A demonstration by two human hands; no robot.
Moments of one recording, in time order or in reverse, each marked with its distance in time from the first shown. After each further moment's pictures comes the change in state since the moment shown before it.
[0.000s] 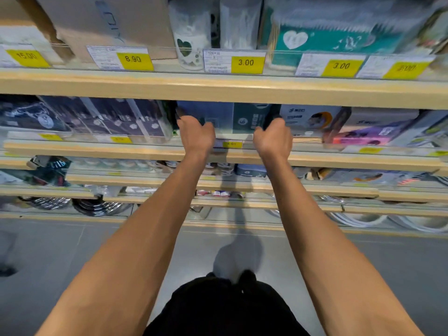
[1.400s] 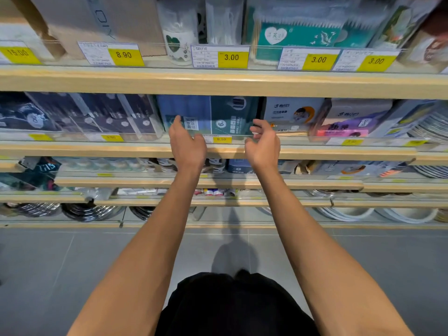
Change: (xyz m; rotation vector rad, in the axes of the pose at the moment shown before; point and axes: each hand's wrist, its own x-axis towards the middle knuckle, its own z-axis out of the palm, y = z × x) left_hand -0.048 -0.015 -0.007 -0.037 0.063 0.103; right_hand -0.029 0.028 0.005 0.286 0.023 -0.105
